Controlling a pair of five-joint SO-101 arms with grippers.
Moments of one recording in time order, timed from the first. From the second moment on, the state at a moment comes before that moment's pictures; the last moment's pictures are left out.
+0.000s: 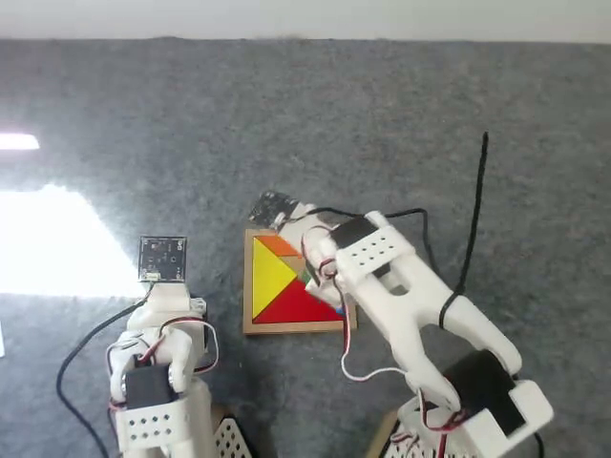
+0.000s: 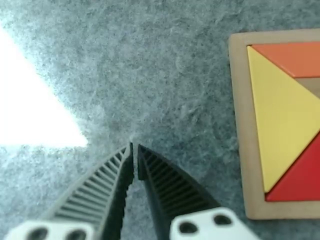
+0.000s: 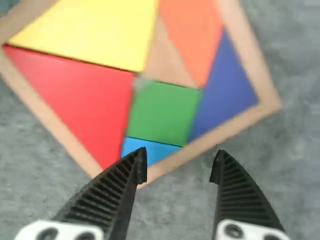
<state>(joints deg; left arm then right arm) -15.7 -103.1 97.2 72.0 -3.6 -34.7 -6.3 33.7 61.3 27.3</state>
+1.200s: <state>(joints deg) -15.7 -103.1 97.2 72.0 -3.6 1.2 -103.4 91.8 66.6 20.2</state>
